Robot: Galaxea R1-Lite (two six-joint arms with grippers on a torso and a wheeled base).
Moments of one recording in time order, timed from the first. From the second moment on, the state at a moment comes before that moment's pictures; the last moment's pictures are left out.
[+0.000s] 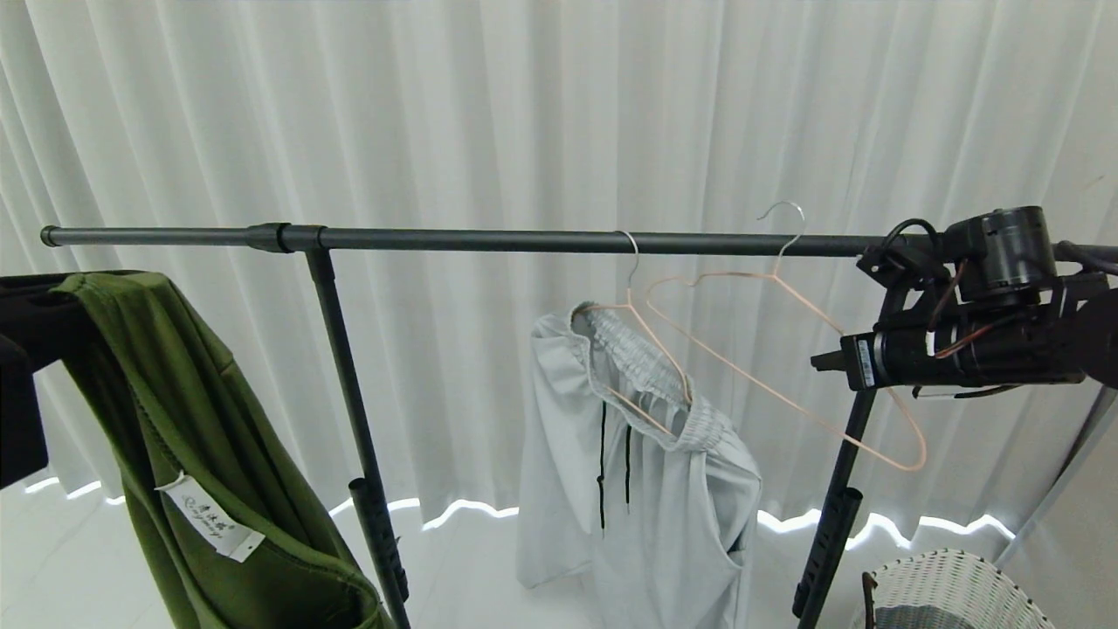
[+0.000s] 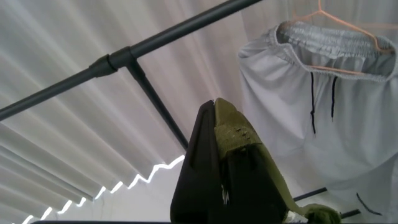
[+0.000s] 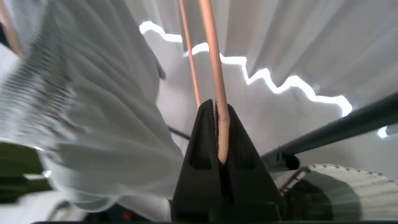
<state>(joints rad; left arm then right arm) -0.68 1.00 -1.03 0.27 0.43 0.30 0.26 1.72 -1.14 0.02 0.24 0.04</state>
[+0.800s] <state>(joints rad) -0.67 0.99 -0.96 0.20 0.44 0.32 0.26 1.40 -0.90 0.03 0.19 0.06</state>
